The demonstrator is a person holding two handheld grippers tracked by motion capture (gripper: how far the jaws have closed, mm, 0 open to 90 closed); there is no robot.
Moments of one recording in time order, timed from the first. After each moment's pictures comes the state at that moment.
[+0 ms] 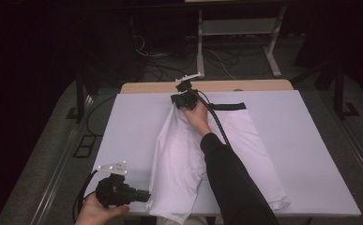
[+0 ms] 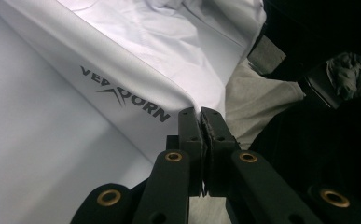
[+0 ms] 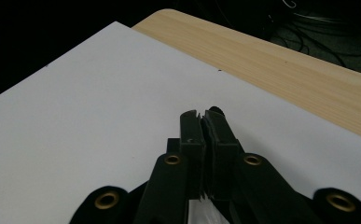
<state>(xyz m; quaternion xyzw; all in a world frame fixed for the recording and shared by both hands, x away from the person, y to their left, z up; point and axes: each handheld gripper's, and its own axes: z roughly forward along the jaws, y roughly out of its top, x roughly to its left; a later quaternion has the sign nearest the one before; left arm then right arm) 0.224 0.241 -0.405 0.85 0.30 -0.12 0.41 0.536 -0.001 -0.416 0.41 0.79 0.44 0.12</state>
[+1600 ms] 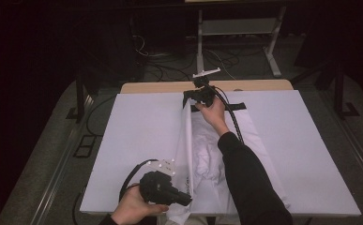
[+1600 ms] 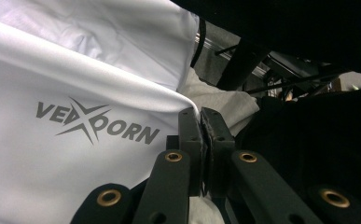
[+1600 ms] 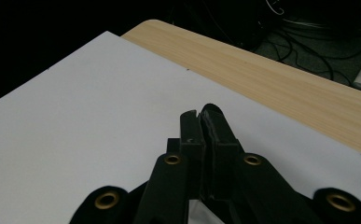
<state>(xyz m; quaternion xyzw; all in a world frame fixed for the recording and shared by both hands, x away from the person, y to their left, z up) 0.233 0.129 -0.387 0.89 0.16 -0.16 0.40 0.526 -0.060 -0.394 0.41 0.78 0.45 0.12</state>
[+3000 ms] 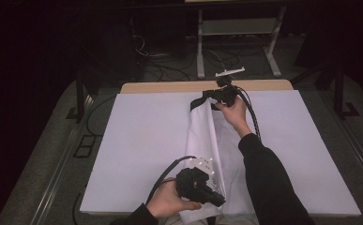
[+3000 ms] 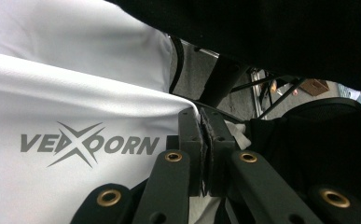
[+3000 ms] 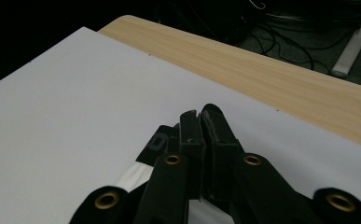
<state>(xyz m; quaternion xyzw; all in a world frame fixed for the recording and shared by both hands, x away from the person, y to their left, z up) 0.242 0.044 -0.387 0.89 0.10 -0.19 0.40 0.520 -0.131 -0.392 0.43 0.77 0.45 0.12</state>
